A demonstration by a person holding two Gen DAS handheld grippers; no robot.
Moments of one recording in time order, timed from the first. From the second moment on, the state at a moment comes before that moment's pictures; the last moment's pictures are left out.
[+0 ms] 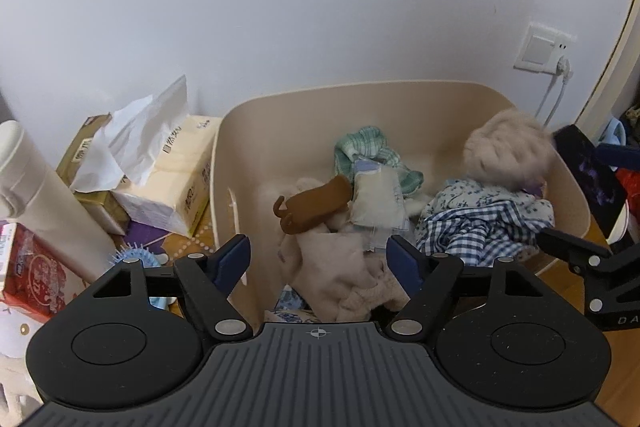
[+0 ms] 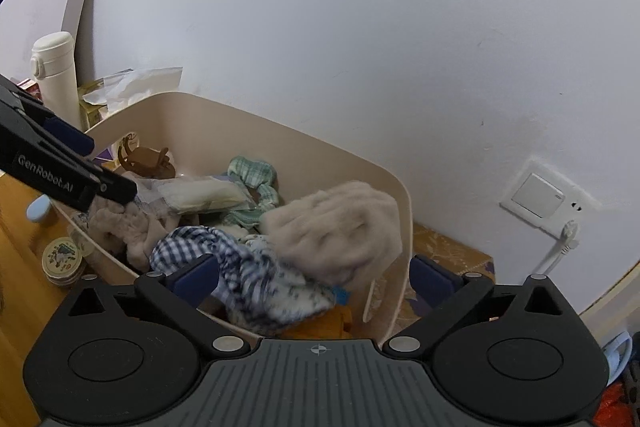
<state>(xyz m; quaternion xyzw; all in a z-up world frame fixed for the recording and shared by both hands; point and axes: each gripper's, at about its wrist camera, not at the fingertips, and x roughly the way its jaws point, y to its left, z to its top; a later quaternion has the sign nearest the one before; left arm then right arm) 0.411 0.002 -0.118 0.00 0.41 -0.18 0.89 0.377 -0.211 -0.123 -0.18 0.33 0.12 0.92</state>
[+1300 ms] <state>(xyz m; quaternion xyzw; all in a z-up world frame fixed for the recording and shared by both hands) 0.354 0.067 -0.141 -0.01 0.40 -0.18 0.90 0.304 -0.233 -0.179 -0.15 0.41 0.09 0.89</state>
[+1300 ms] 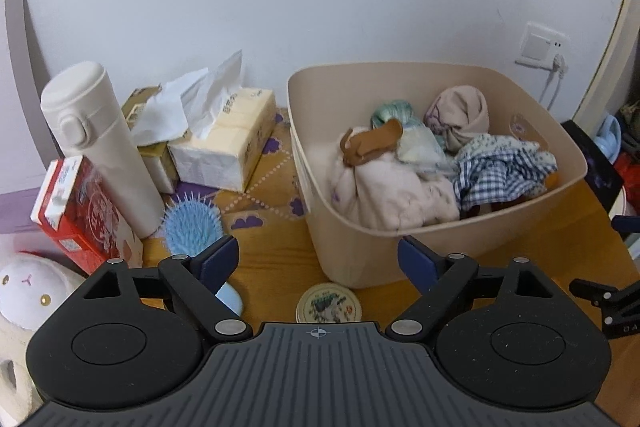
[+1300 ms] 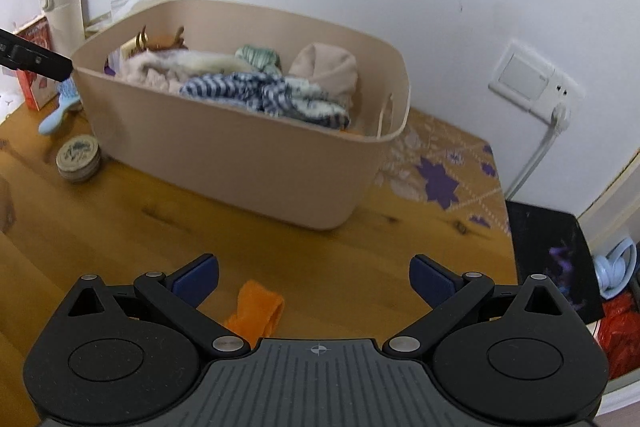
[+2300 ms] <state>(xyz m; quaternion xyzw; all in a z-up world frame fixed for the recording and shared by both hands) 0.386 0.041 -0.215 0.04 0.49 -0.20 0.85 0.308 -0.232 -0.226 -0.11 0.47 0.10 0.87</state>
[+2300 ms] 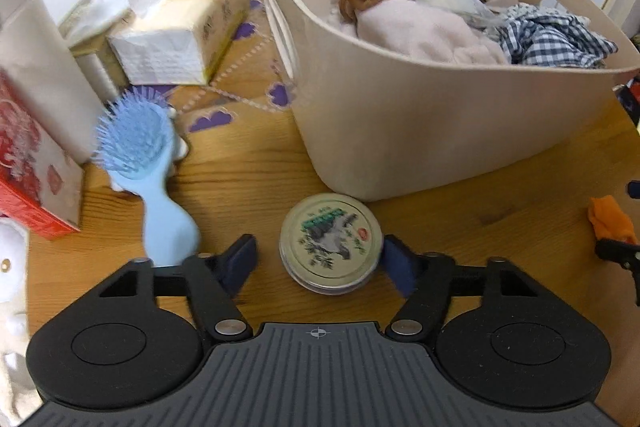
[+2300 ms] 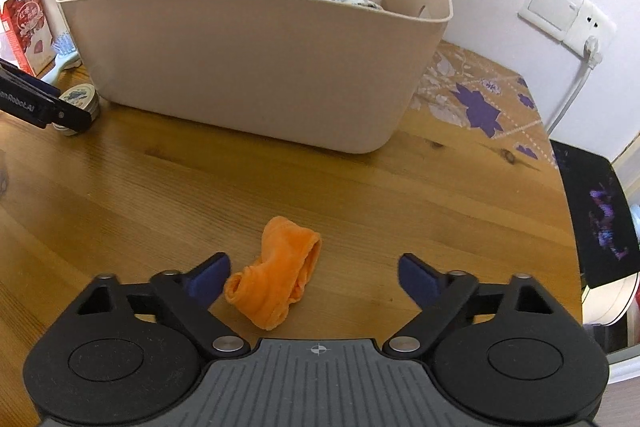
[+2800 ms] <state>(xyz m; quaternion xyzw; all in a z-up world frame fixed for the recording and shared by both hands) 0.377 0.043 -0.217 0.04 0.49 -0.21 0.85 0.304 -0.225 -0.225 -0.10 0.48 0.13 0.86</state>
